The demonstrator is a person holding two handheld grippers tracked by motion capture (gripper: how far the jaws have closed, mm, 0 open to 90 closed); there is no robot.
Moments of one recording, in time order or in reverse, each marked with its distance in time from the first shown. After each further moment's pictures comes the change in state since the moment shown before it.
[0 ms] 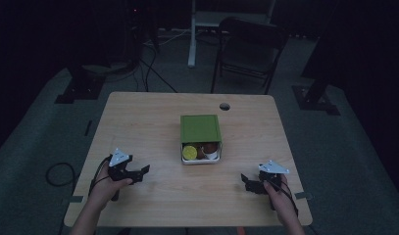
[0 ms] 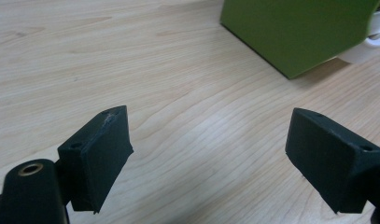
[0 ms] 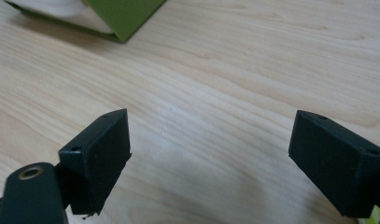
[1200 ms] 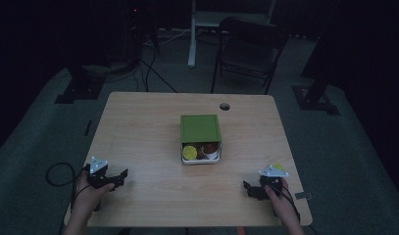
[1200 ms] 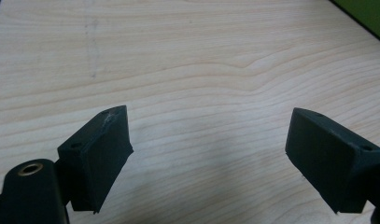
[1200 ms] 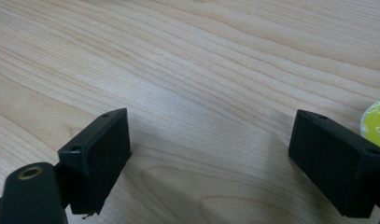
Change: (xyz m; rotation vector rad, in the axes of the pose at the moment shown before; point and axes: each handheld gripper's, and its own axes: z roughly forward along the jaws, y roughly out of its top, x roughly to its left) left arm 0.032 -0.032 -0.034 0.057 0.227 -0.114; right arm -0.003 -0.018 0.001 0.108 -0.009 0.010
